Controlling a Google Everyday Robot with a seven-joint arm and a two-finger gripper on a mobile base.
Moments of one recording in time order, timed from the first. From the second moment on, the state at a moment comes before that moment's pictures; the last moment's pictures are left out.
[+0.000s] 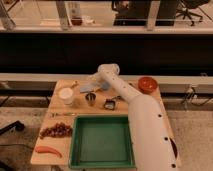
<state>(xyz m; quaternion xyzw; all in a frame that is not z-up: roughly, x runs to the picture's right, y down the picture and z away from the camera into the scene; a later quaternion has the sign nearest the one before) -0.086 -0.033 1.031 -0.07 -0.27 -0.28 0.92</state>
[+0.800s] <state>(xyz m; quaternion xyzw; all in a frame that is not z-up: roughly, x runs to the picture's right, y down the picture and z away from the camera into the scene) -0.082 -0.013 1.039 -0.12 -0.28 -0.29 0.91</state>
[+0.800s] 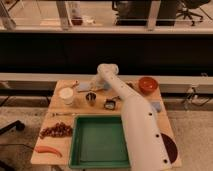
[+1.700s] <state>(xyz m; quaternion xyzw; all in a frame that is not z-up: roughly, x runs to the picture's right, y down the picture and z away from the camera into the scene) -0.069 -0.093 0.886 -0.03 -0.25 -0.26 0.93</state>
